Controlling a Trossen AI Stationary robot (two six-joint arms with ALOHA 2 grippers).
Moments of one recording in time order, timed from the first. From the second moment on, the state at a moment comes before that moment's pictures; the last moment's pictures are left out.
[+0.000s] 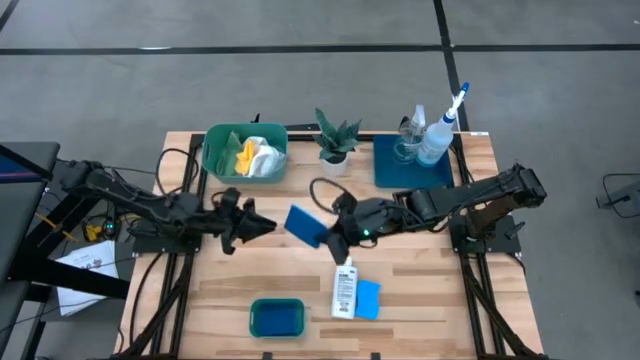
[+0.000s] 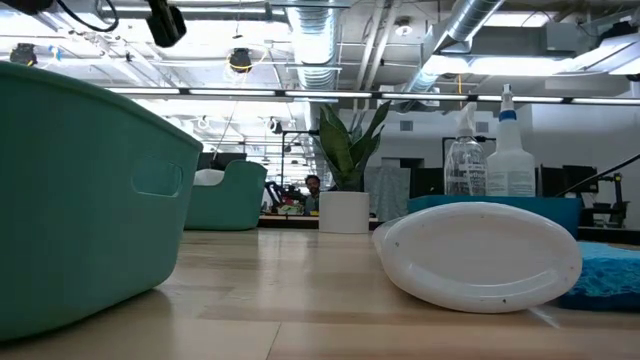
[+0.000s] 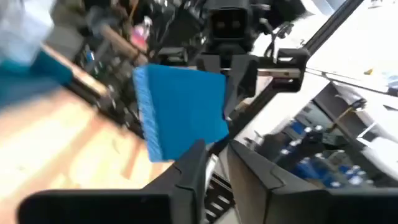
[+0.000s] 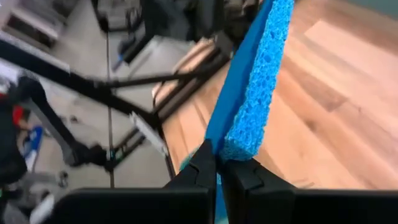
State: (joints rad) left arm -0.32 0.83 0.46 0.49 -0.25 -0.68; right arm 0.27 1.59 1.53 -0.44 0.18 0.91
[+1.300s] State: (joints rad) left arm -0.30 1.00 0.46 0.56 -0.07 -0.92; right arm 0.26 1.69 1.53 -0.32 -0.01 0.89
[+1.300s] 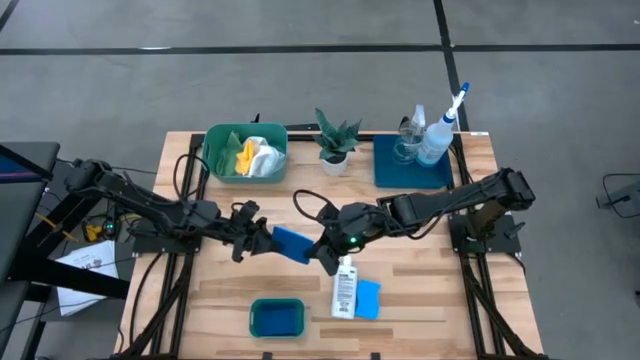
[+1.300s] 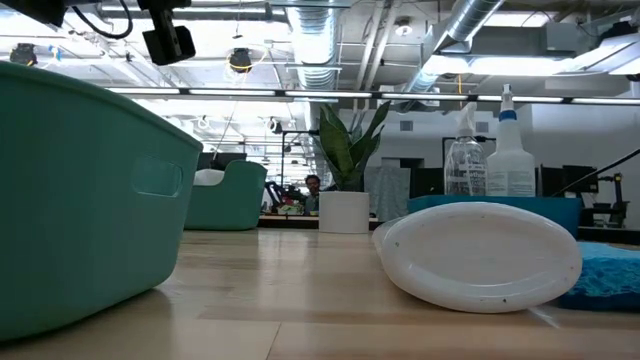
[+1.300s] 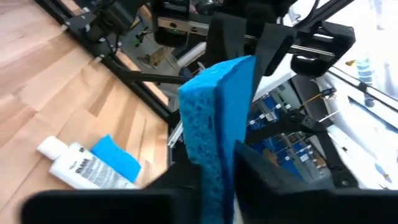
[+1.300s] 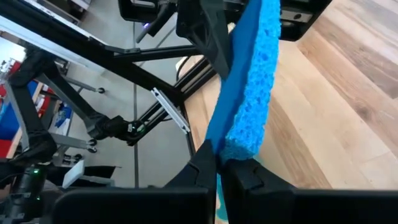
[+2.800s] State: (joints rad) left arm -1.21 1.40 0.46 0.62 -1.13 -1.82; right arm 0.30 1.69 1.53 -0.52 0.24 0.84
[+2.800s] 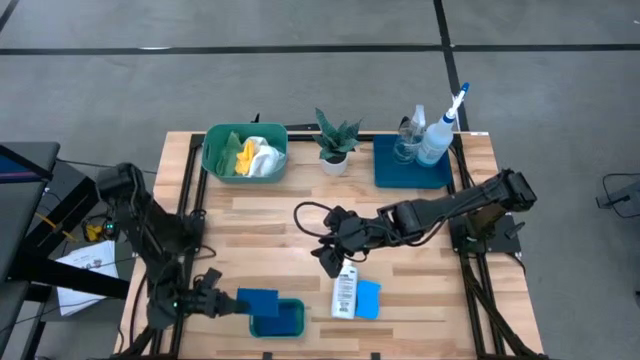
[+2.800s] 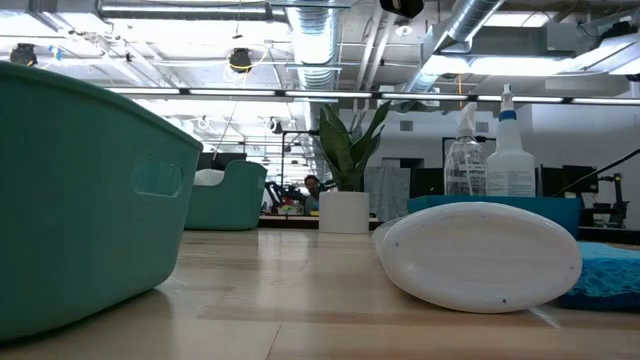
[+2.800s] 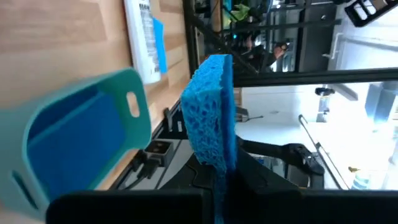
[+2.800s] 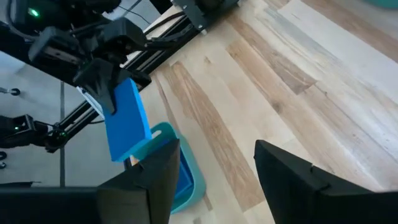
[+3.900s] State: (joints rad) left arm -1.09 1.77 0.64 0.58 -0.94 -1.98; right arm 0.32 1.69 1.53 -0.48 0.34 0.97
